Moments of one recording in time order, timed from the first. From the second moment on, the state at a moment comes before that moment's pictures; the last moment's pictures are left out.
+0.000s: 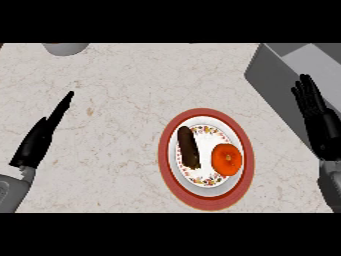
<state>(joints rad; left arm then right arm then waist) -0.21 0.57 -0.31 -1.33 0.04 0.17 -0.02 -0.22 -0.42 0.08 -1.34 -0.28 -0.08 -0.24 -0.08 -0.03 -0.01</state>
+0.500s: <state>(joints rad) -0.13 0.46 -0.13 -1.43 0.33 0.16 0.06 -0.10 -0.46 0.00 -1.57 -0.22 -0.25 -0.18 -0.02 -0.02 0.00</state>
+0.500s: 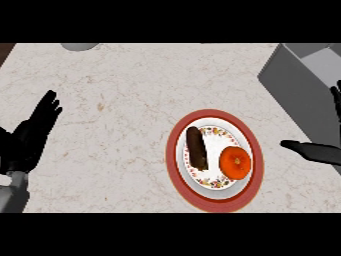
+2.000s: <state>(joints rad) -0.03 0.44 -0.06 -1.61 0.43 0.13 0.17 -0.15 -0.79 0.41 -2.22 0.20 0.19 0.98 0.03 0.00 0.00</state>
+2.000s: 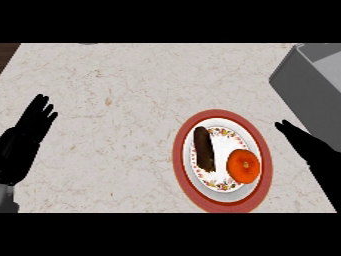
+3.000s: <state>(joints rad) -0.03 0.41 0.02 -1.63 0.39 0.07 0.21 -0.28 -0.56 0.49 -2.03 0.27 0.29 1.02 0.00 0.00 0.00</state>
